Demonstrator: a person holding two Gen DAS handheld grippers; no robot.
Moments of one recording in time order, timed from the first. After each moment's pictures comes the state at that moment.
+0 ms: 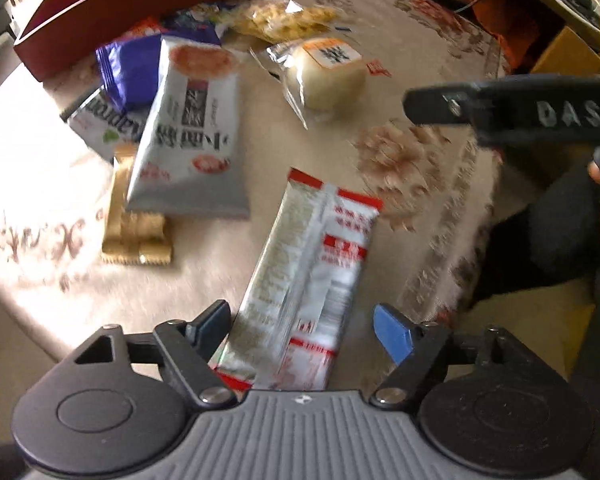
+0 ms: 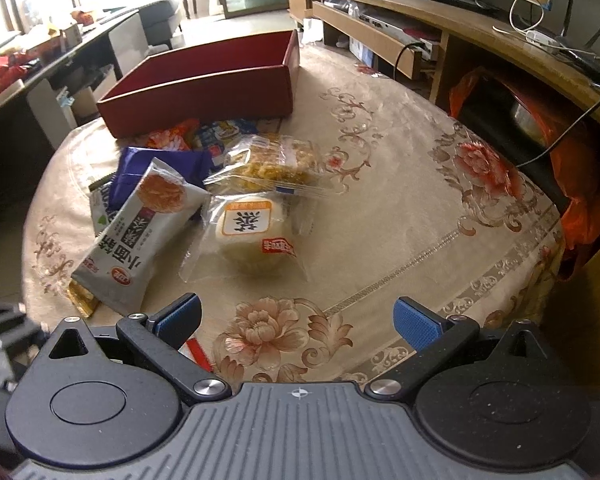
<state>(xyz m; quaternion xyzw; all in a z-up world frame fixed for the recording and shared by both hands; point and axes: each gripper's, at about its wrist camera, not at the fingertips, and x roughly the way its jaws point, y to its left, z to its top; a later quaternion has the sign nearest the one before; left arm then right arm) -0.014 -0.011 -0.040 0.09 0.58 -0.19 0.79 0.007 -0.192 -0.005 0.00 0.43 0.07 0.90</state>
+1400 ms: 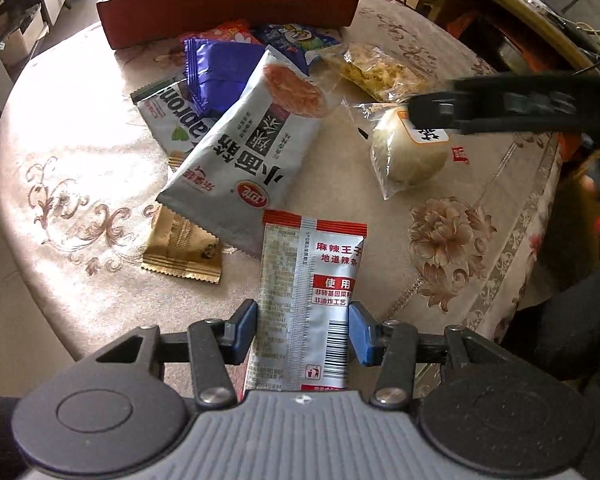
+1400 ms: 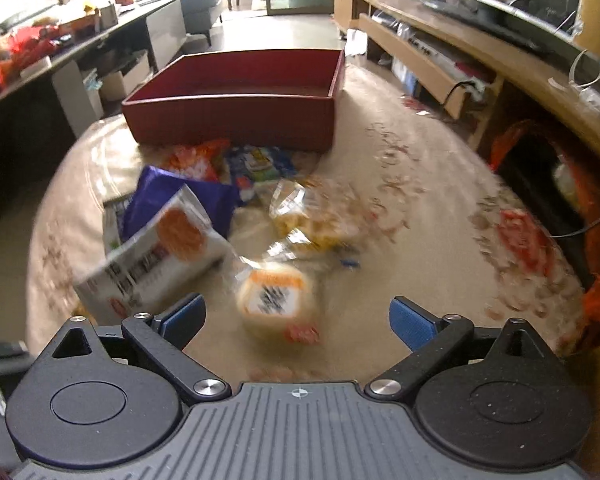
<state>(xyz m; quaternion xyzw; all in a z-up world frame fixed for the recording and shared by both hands) 0.008 0.008 -0.036 -0.01 0.56 -0.10 0.83 0.066 -0.161 0.007 -0.04 0.44 0.12 0.89</state>
